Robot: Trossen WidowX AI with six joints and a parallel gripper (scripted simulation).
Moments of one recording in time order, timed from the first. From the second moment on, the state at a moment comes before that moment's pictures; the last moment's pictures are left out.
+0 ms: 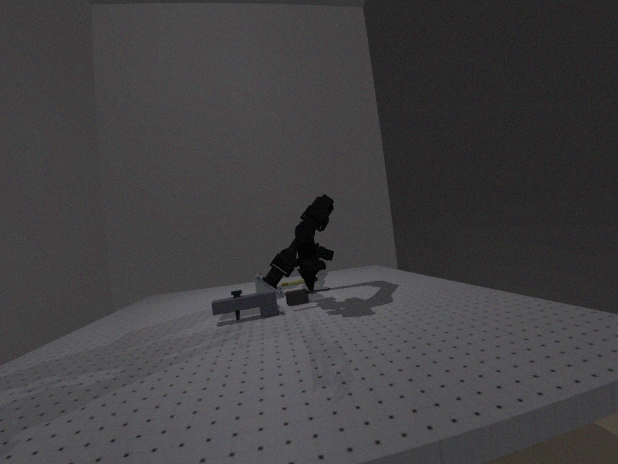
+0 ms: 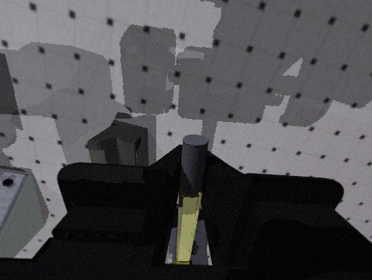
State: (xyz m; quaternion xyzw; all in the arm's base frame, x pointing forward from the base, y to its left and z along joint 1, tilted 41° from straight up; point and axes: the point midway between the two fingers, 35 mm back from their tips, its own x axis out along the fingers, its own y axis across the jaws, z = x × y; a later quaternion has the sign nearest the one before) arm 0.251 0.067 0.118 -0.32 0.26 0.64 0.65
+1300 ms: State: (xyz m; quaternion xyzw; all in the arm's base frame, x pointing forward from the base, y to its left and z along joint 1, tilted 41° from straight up) arm 0.253 0.061 0.127 -0.32 0.26 0.64 0.65
